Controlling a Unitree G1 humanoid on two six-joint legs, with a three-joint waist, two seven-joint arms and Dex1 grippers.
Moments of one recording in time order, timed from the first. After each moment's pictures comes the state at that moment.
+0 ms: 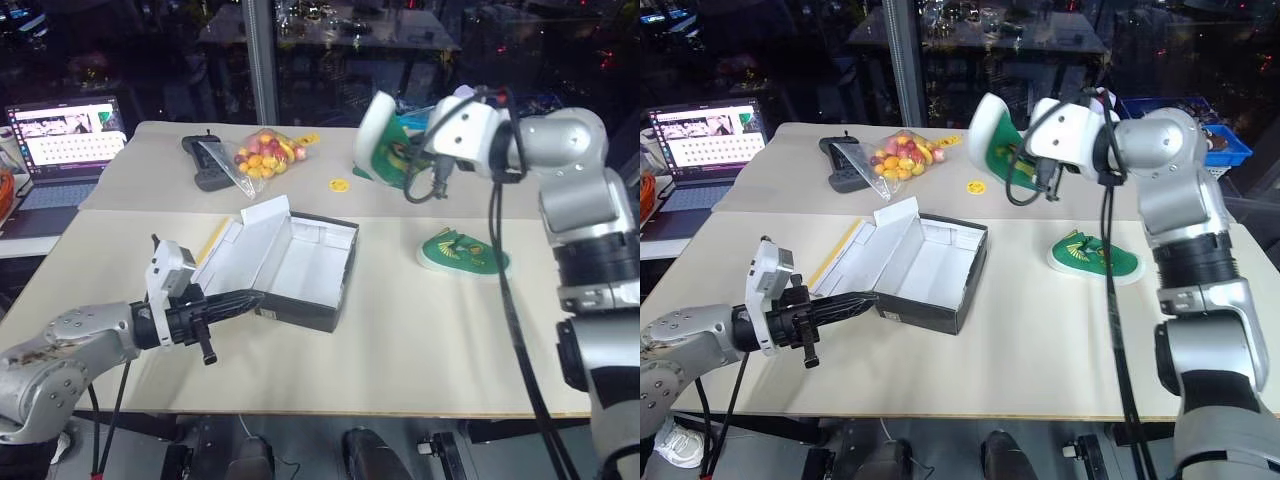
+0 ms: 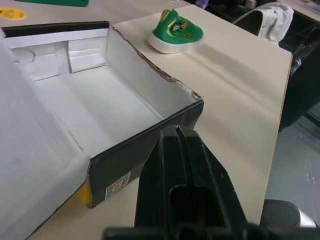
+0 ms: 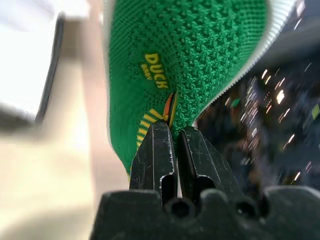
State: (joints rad) left arm -0.11 0.85 0.25 -0.52 -0.94 0.81 -0.77; right arm -1.05 -0.84 0.16 0.28 -0.19 0.03 1.09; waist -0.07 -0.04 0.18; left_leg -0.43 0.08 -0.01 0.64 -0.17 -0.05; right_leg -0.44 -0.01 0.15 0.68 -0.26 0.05
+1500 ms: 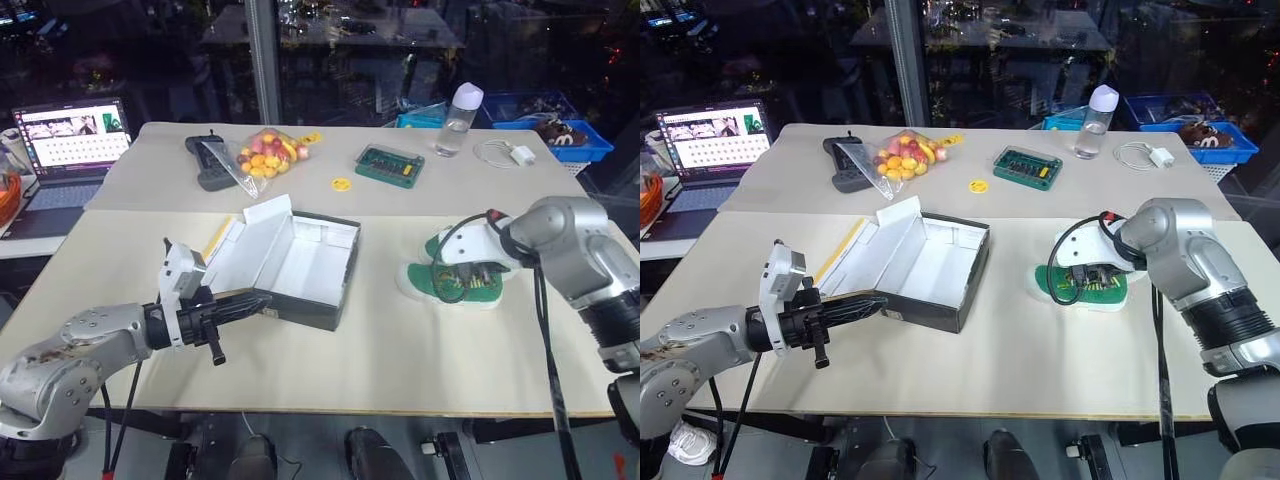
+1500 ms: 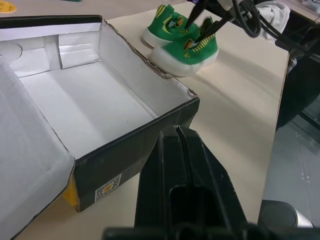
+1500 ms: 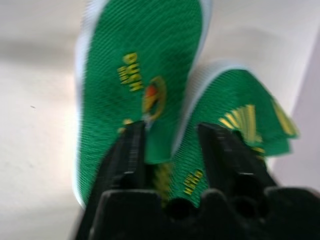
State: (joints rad) left arm -0.13 0.82 0.22 -0.51 -0.91 0.81 -0.78; right arm -0.85 -1.00 0.37 0.15 -0.38 0.16 1.34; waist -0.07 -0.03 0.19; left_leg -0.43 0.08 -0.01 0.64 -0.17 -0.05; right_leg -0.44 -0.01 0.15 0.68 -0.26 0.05
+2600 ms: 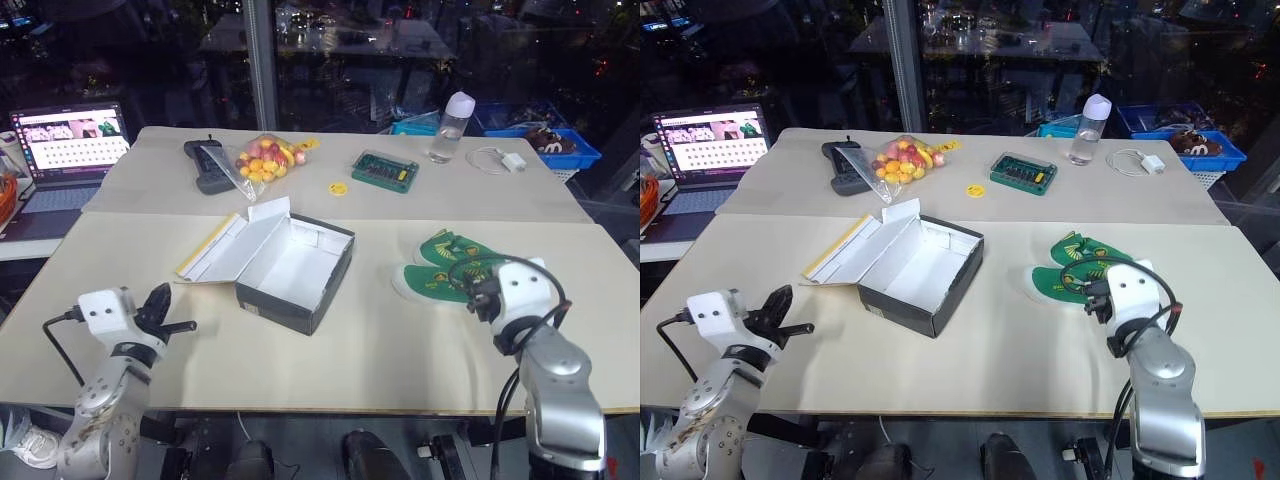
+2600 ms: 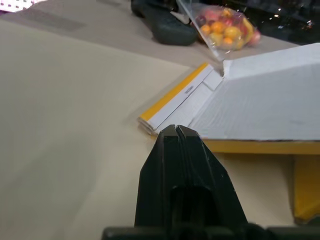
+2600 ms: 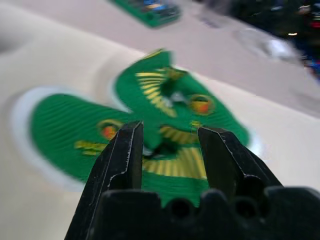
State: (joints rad) left arm 0.09 0.31 0.45 -0.36 -0.49 0.40 -0.14; right arm -0.01 -0.26 -0.26 -0.55 -0.14 0.63 0.31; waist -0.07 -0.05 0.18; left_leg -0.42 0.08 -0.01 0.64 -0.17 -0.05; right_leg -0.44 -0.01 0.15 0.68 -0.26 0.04
